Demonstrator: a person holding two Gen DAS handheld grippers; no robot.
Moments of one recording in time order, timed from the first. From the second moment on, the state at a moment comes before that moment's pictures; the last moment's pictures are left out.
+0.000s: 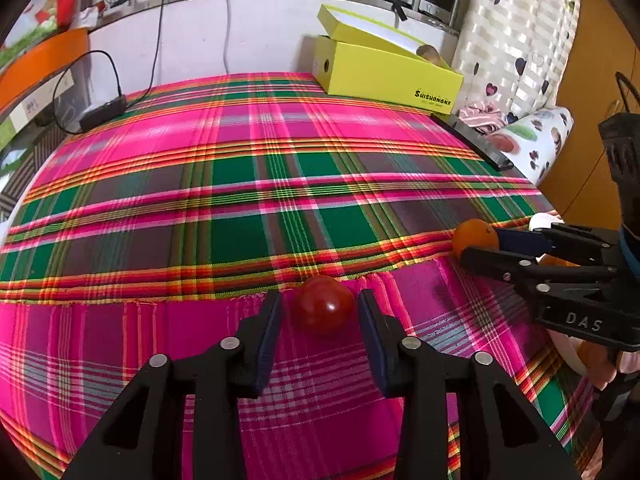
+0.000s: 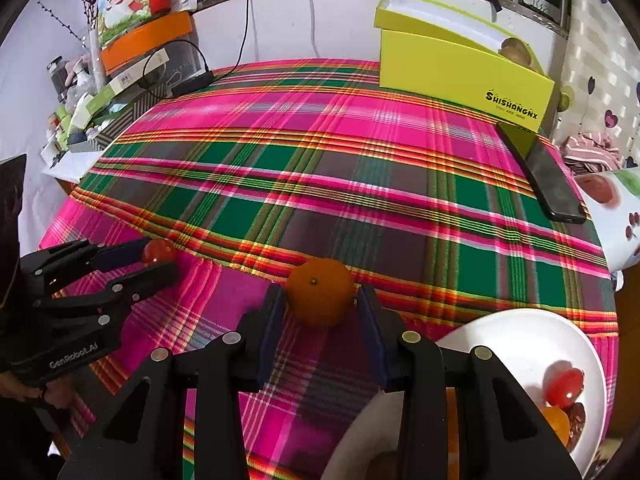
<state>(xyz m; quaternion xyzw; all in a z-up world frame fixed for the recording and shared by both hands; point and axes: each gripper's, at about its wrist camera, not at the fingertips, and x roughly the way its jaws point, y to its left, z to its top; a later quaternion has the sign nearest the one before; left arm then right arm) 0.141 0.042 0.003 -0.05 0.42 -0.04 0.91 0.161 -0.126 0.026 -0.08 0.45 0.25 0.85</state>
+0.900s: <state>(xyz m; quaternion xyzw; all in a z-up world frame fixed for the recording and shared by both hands) 0.117 0.036 0.021 -0.06 0.39 -0.07 0.92 0.133 -0.133 0.047 -0.06 0.43 0.26 0.86</state>
